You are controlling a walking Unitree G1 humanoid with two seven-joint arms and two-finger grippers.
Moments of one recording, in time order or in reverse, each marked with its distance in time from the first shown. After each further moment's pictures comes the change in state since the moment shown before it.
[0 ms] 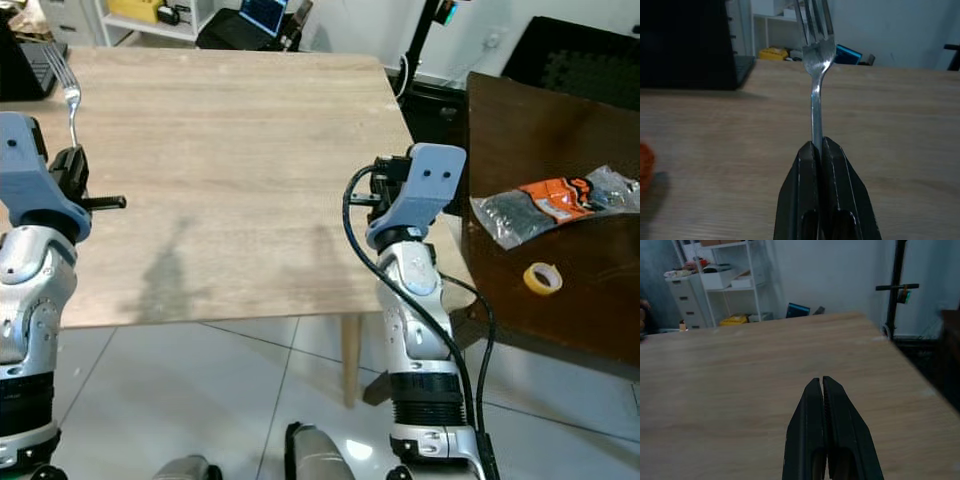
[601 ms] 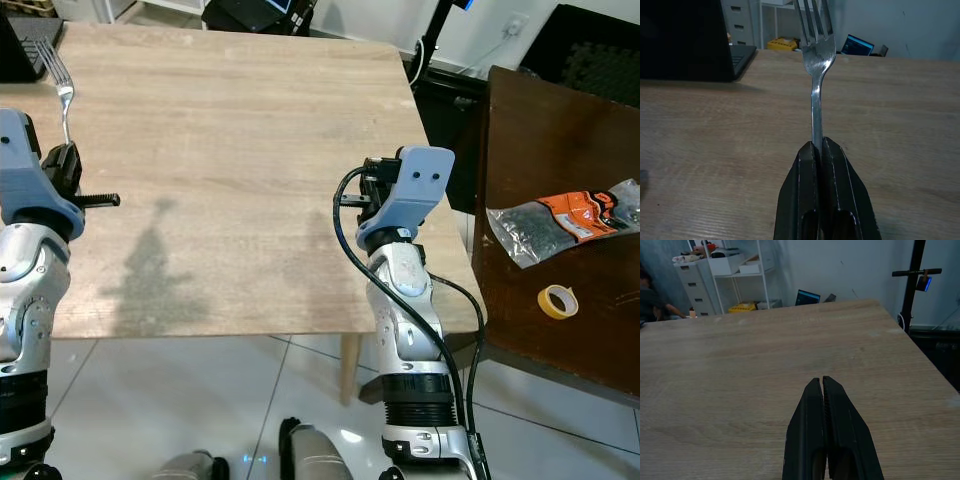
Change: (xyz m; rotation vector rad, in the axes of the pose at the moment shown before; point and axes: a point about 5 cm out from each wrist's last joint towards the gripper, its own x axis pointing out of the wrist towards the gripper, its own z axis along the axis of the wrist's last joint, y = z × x) left arm 0.000 0.001 0.002 0.003 -0.013 -0.002; right arm 0.000 0.001 0.000 -0.001 -0.001 0.003
